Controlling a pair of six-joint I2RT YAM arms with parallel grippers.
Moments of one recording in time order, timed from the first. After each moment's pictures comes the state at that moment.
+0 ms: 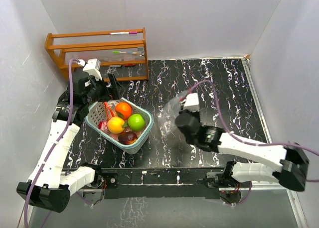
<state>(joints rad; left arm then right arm) -0.23 1.04 1.21 -0.63 0.16 -0.33 1.03 1.05 0.78 -0.20 1.02 0.27</state>
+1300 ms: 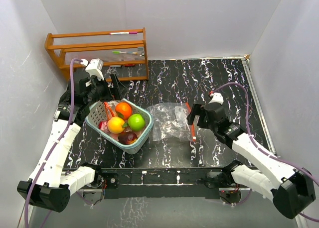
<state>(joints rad) -0.23 1.04 1.19 -0.57 0.25 -0.34 0.57 0.91 0.63 -0.37 0.29 0.57</state>
